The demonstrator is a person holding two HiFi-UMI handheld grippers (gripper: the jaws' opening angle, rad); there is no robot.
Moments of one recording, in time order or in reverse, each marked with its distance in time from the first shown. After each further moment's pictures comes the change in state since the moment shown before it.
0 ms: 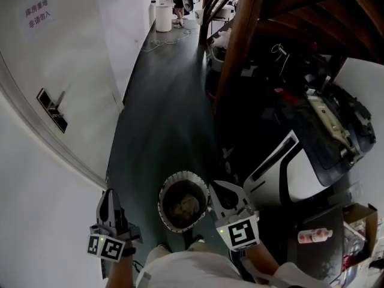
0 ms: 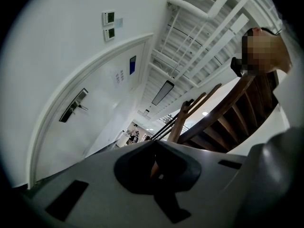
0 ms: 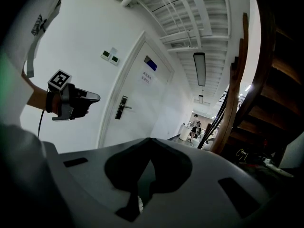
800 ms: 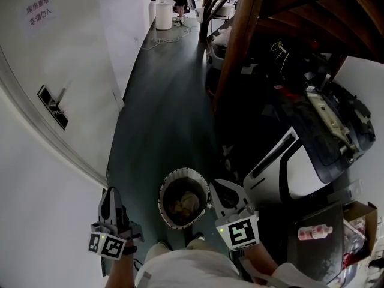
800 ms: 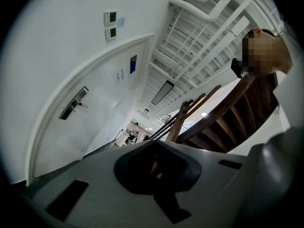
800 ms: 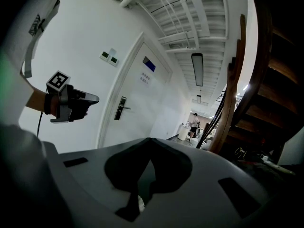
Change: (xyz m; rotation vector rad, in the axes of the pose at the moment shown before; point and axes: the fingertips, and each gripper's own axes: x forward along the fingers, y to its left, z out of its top) left arm -0.010 -0.004 -0.003 -0.021 0.009 -0.011; right arm -0.011 0.008 0.001 0.011 -0.006 -0.020
